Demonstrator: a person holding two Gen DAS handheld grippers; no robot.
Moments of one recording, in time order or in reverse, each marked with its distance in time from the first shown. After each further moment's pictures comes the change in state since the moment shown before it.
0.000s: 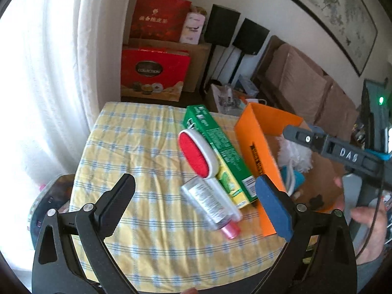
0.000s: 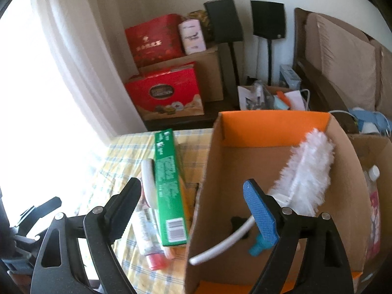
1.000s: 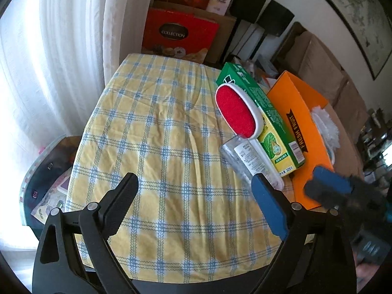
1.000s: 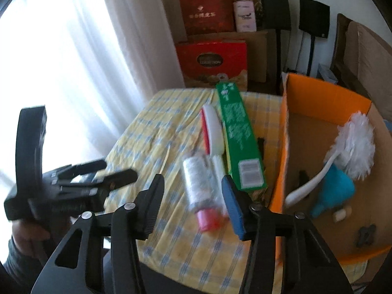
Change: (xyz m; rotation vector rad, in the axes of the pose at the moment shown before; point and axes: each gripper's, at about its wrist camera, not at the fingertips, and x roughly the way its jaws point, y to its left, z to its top) left arm 0.042 0.058 -0.048 -0.092 0.136 0.018; right arm 0.010 0.071 -0.093 -0.166 0.084 0.129
